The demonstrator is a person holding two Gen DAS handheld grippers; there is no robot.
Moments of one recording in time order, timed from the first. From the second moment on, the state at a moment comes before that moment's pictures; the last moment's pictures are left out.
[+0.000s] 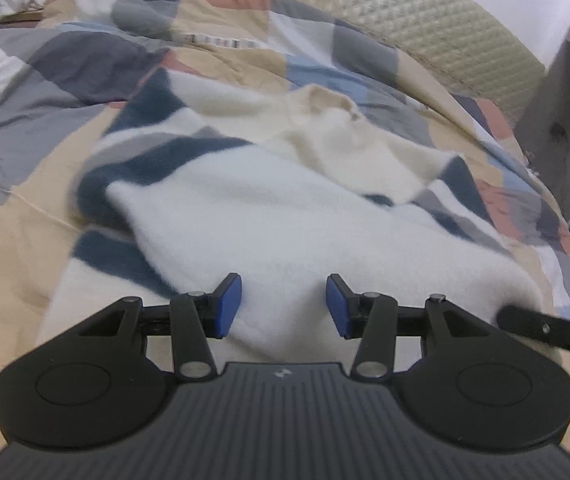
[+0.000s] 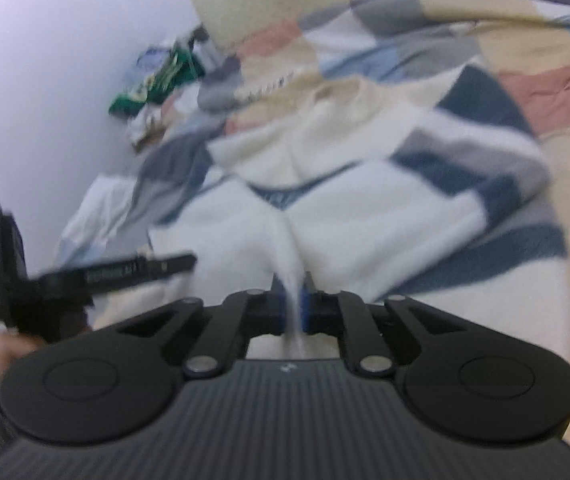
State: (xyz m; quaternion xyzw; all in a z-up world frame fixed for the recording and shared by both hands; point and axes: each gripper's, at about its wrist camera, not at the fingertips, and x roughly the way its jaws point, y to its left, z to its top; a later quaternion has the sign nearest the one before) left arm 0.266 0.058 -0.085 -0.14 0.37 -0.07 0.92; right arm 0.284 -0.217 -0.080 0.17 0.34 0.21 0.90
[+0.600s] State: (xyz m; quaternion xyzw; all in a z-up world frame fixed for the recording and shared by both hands) left arm 0.253 0.039 -0.085 -0.05 0.39 -0.07 0.92; right arm 0.298 -0.222 -0.127 0.19 0.43 0.16 0.87
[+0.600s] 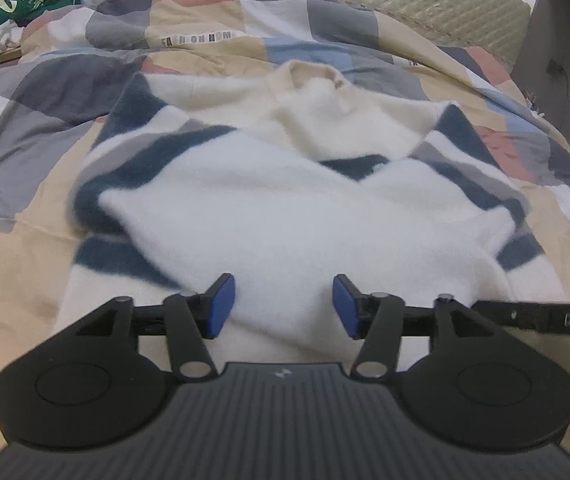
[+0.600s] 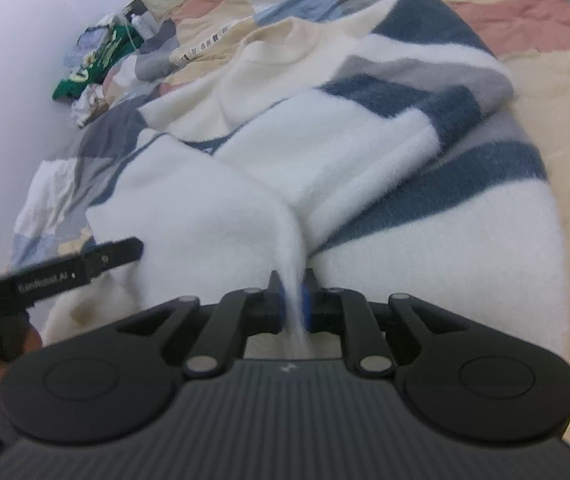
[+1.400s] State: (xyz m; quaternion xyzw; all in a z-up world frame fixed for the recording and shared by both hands) left arm 0.175 0.190 -0.092 -0.28 0.48 0.12 0.82; right arm 0.222 -0.332 -0.131 0.33 0.43 -0.04 0.84
